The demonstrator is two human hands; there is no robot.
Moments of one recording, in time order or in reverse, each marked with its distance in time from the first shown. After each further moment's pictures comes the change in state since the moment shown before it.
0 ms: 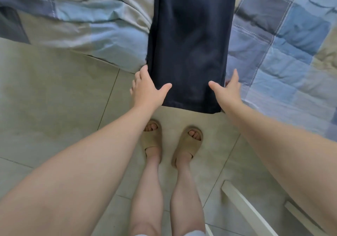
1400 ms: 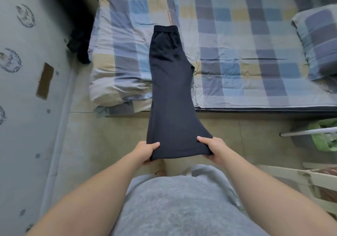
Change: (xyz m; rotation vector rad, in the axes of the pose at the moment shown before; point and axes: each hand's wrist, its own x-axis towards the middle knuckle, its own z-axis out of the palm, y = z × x) left_hand -0.241 -0.101 -0.421 -0.239 -0.565 -0.256; right_hand -0.510 -0.092 0.053 0.820 -0.108 0.364
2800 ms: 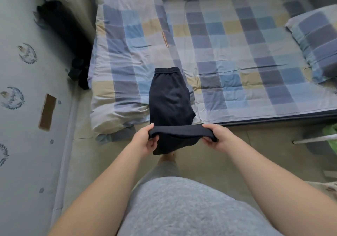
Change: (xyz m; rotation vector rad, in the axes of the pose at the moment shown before) left_hand 0.050 0.132 -0.019 -0.511 -0.040 0.024; right_hand 0.029 -0.122 0.030 0.211 -0.036 -0.022
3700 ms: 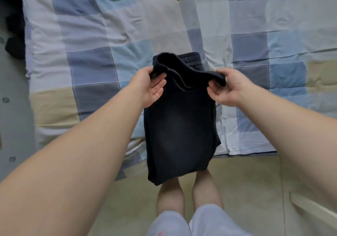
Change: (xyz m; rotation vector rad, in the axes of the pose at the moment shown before) left_hand 0.348 0.284 0.149 -0.003 -0.001 -0.089; right_hand 0.368 -0.261 0.165 0.187 0.008 0.161
